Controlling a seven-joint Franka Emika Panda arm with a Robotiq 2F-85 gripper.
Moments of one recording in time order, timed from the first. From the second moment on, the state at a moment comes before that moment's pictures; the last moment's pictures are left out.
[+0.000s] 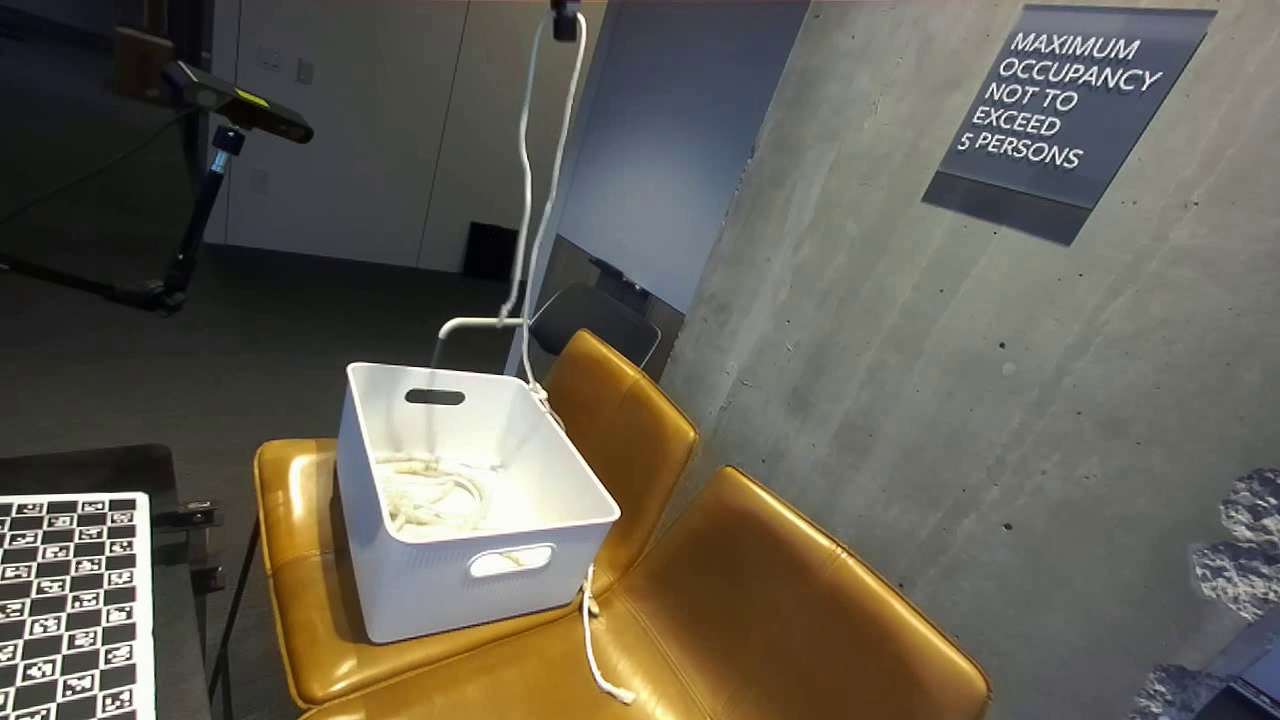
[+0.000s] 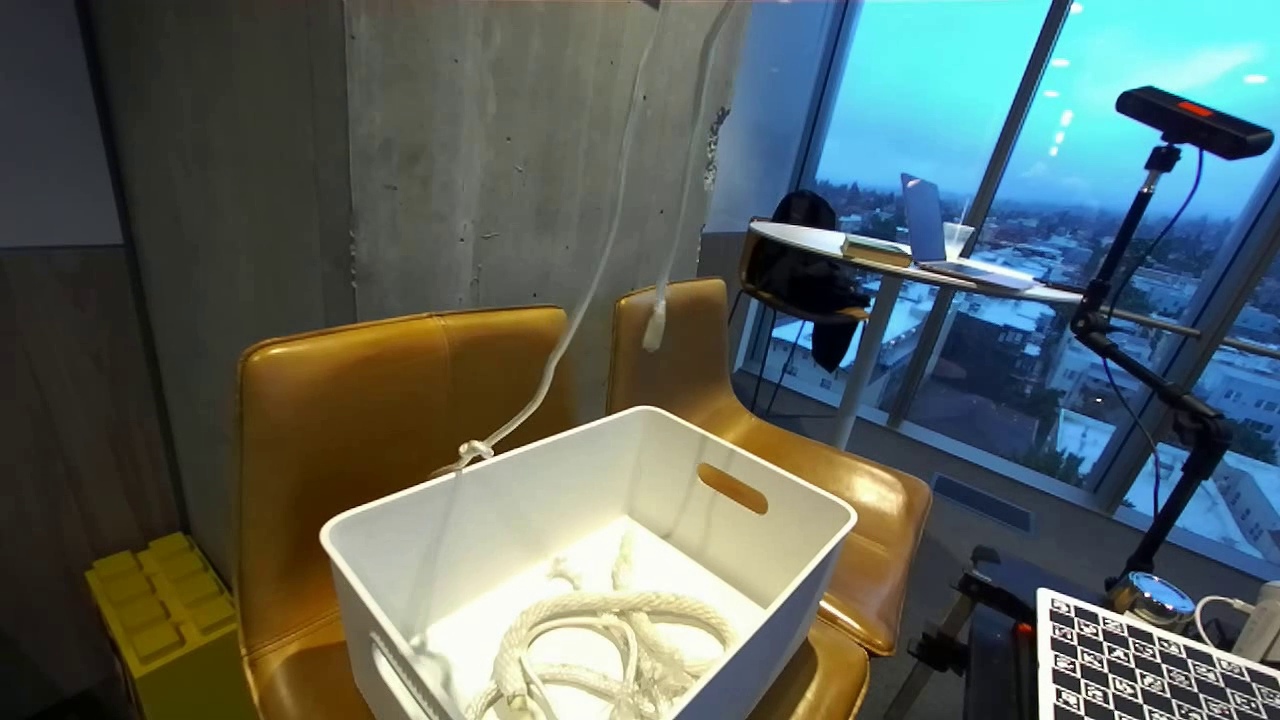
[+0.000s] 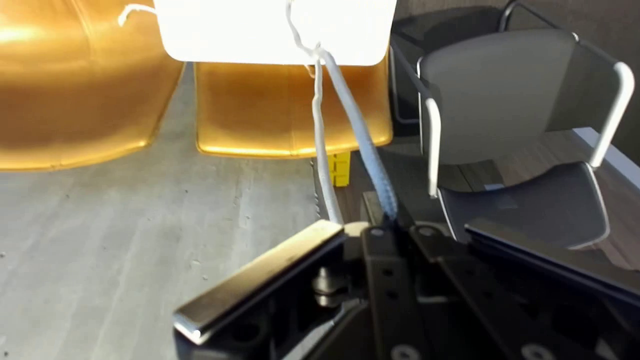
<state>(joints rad) 0.25 0.11 0.05 -1.31 -0.08 1.78 0.37</state>
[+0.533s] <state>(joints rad) 0.15 0.12 0.01 -1.69 -0.03 2.05 0.30</state>
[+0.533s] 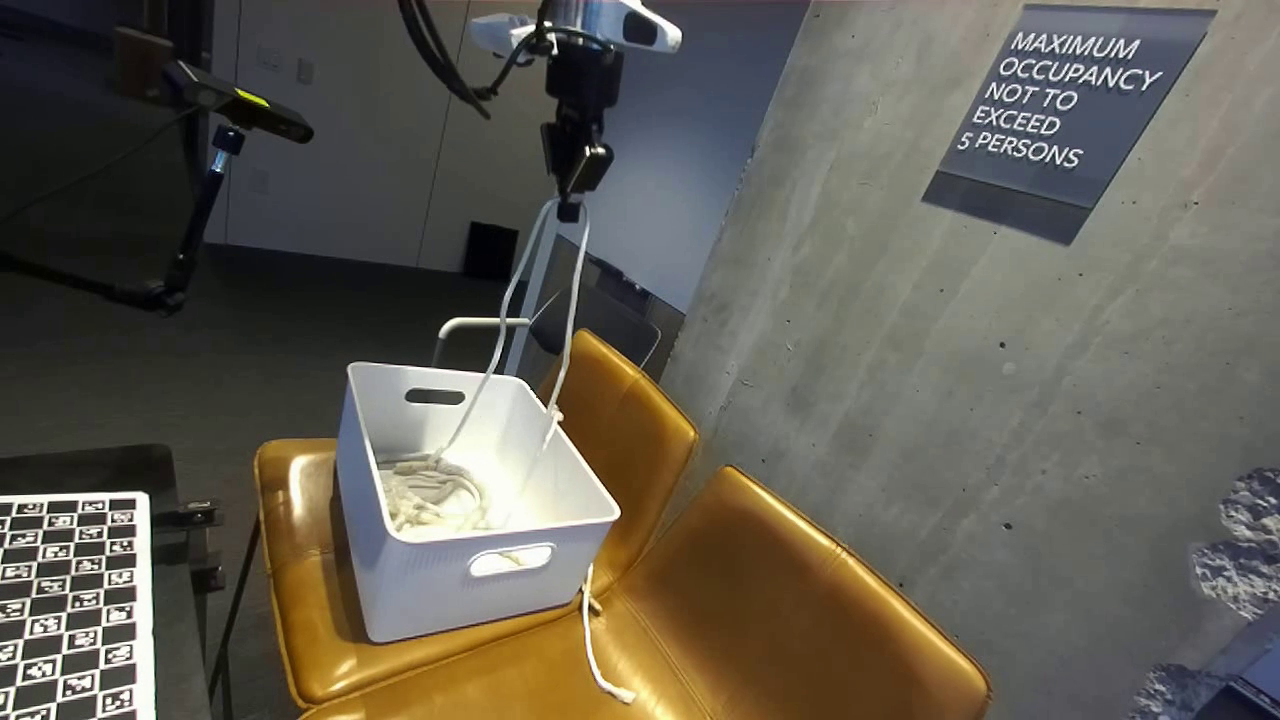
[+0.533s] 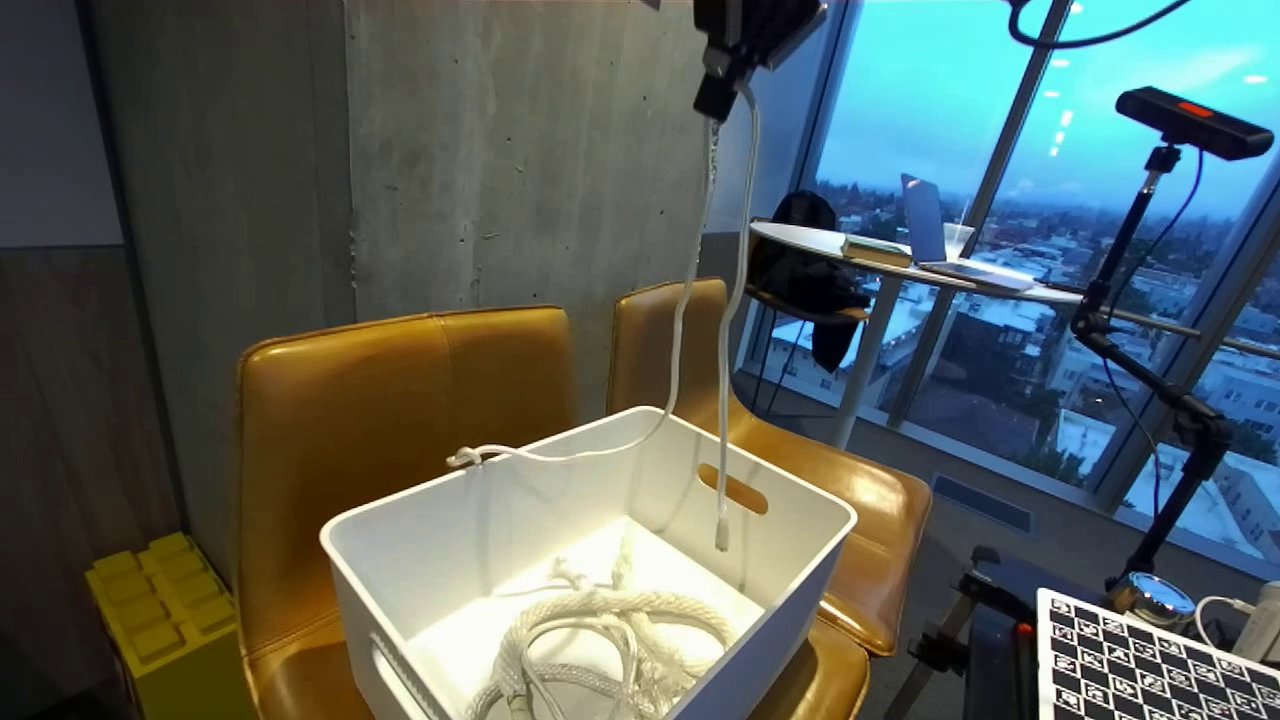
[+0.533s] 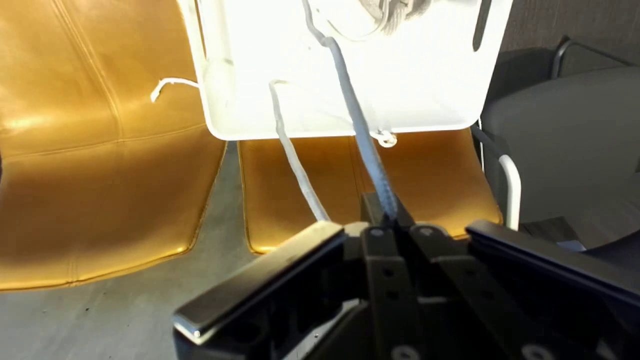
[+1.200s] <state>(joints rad) 0.13 0.17 0.02 -1.86 -0.02 2.14 0.28</state>
